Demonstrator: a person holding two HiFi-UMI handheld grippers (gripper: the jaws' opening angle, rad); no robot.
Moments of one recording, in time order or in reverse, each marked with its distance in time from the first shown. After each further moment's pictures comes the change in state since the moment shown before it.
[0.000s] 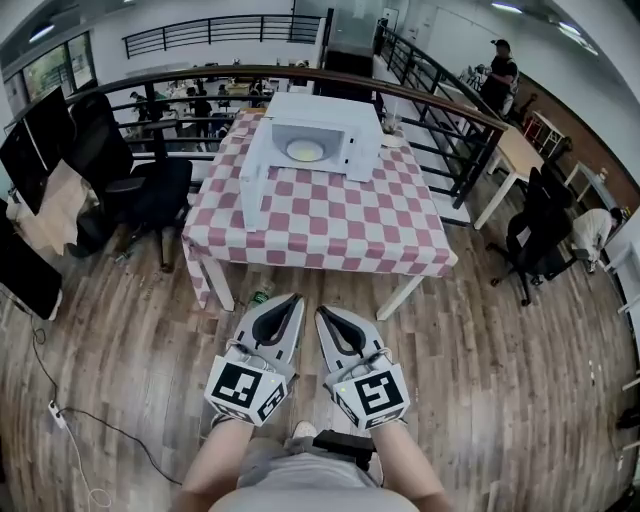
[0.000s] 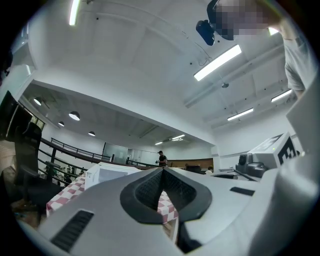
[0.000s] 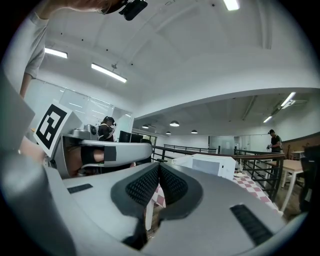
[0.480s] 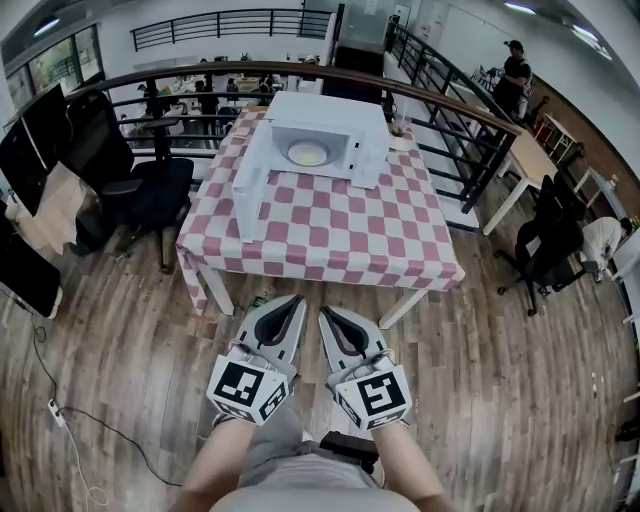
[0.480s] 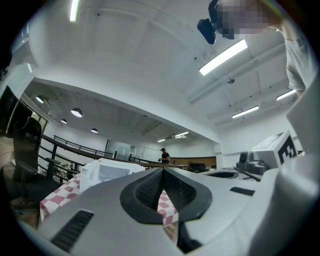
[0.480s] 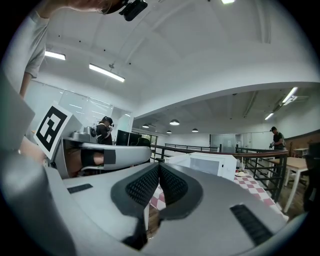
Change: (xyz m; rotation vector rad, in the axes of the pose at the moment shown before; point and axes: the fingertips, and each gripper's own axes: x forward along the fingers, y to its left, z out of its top) left arm 0.065 0.029 -0.025 -0.015 0.031 0.030; right arm 0.042 -0.058 -0.019 0.011 0.005 0.020
